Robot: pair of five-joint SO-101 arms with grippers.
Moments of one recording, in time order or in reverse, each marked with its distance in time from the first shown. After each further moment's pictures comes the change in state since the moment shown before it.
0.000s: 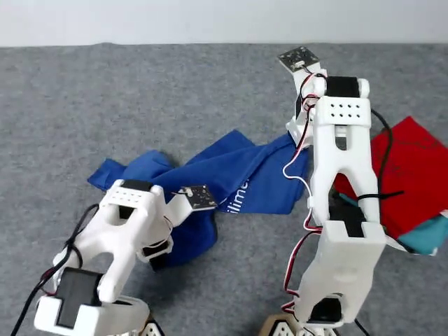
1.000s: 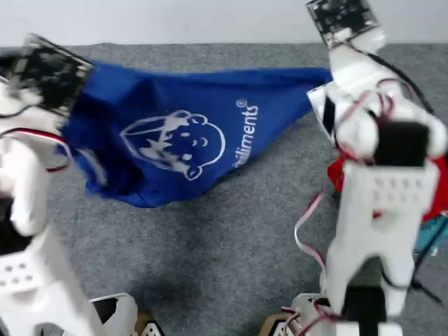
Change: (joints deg) left arm -23.6 -29.5 -60.8 -5.8 10.1; right arm -0.9 -41.0 0.0 -4.0 -0.1
